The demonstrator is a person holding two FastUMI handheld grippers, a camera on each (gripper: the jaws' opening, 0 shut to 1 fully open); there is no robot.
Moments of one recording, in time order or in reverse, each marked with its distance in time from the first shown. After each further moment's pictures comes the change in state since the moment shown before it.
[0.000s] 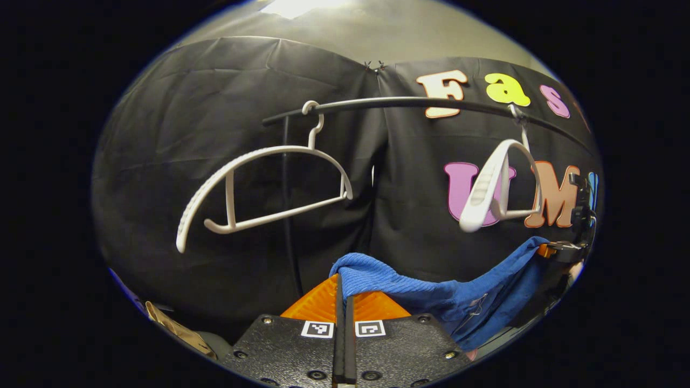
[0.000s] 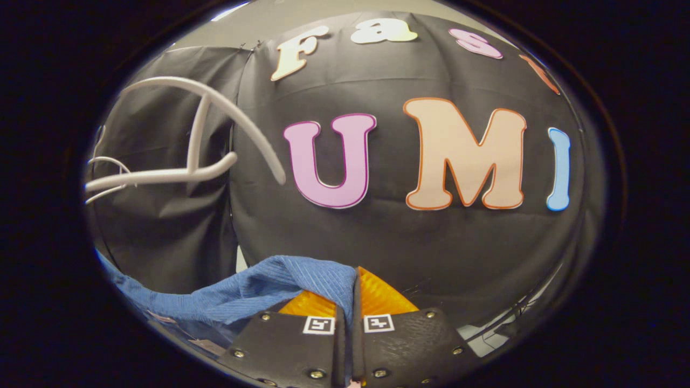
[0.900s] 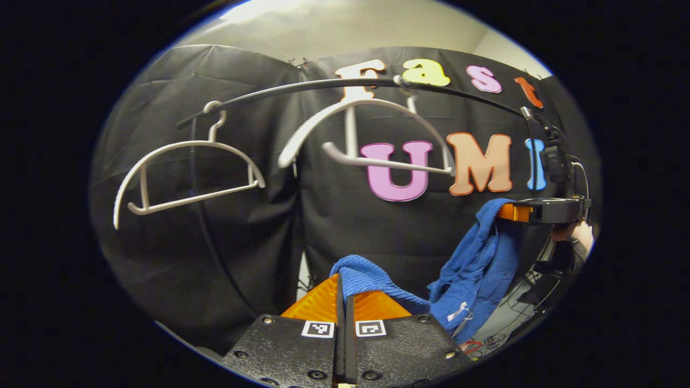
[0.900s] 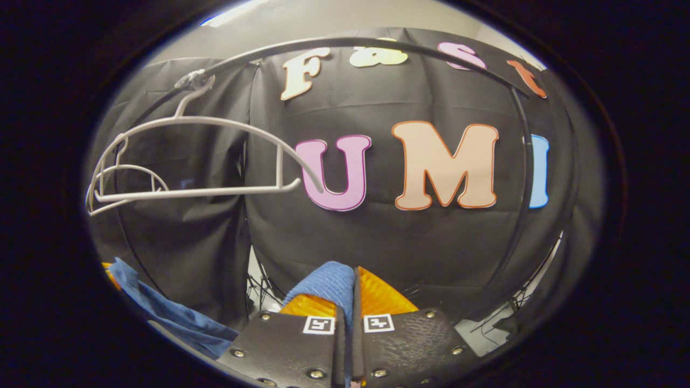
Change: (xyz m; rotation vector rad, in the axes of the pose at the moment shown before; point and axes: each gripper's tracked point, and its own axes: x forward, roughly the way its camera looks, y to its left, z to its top) left arm -0.049 -0.132 -0.031 0.135 -0.007 -0.429; right arm -0.132 0.004 0.022 0.046 -0.071 0.003
